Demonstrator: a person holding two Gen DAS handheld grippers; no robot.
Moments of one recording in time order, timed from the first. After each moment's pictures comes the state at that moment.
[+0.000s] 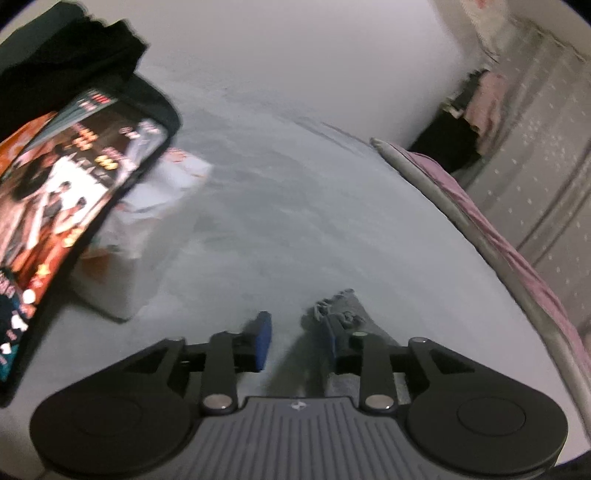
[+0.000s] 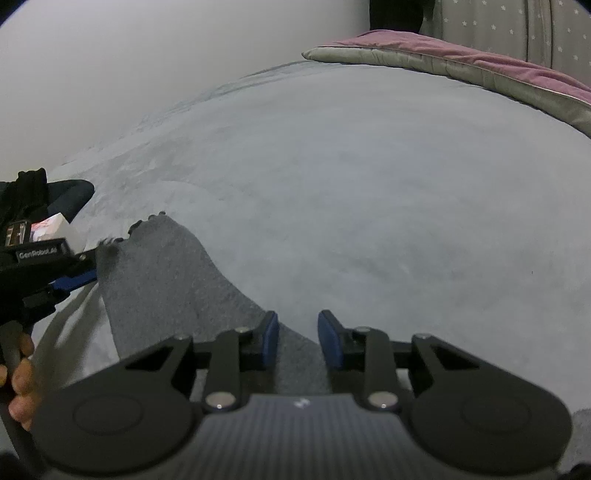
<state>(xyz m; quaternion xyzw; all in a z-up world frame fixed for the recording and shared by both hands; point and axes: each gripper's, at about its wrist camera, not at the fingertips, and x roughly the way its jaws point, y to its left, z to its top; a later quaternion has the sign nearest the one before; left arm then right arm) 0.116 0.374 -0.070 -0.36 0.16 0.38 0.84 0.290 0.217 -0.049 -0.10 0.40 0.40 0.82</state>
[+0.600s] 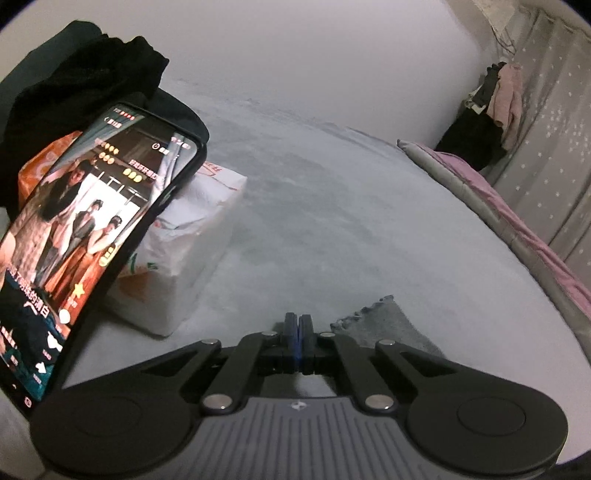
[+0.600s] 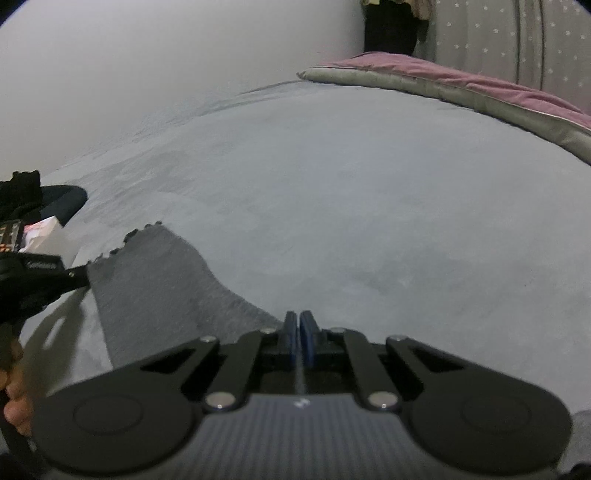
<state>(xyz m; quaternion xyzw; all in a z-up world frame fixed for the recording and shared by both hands) 0.108 0.380 -0.067 -0.35 0.17 0.42 0.82 0.281 0.223 -0.051 -0.10 0.36 0.39 0.84</state>
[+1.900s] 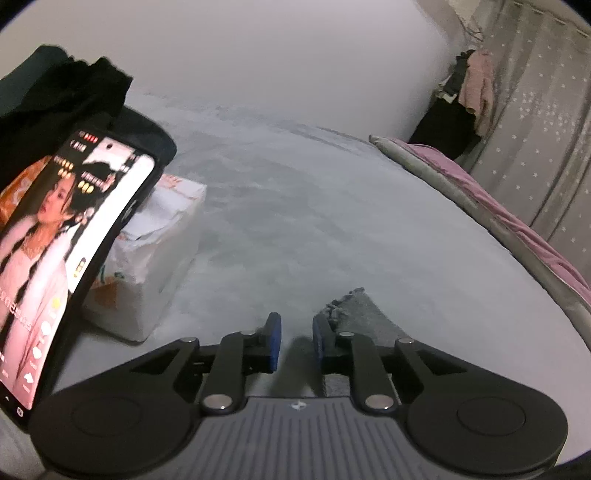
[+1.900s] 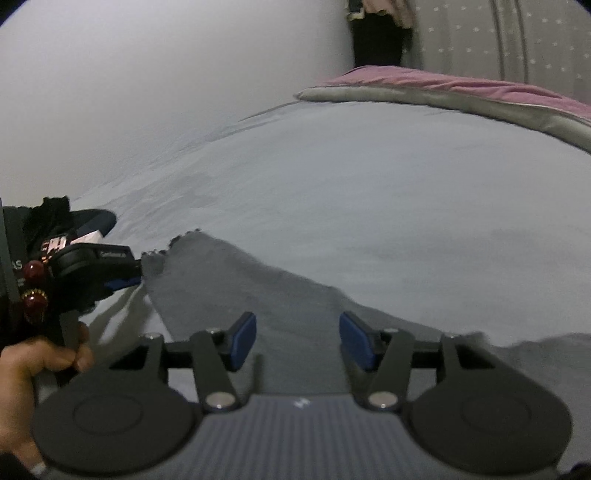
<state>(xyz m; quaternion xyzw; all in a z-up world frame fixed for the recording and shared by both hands) 0.115 0.365 -0.057 -0.29 0.18 0.40 0.85 0.232 0.168 -0.031 -0.04 0.35 0.39 0.85</state>
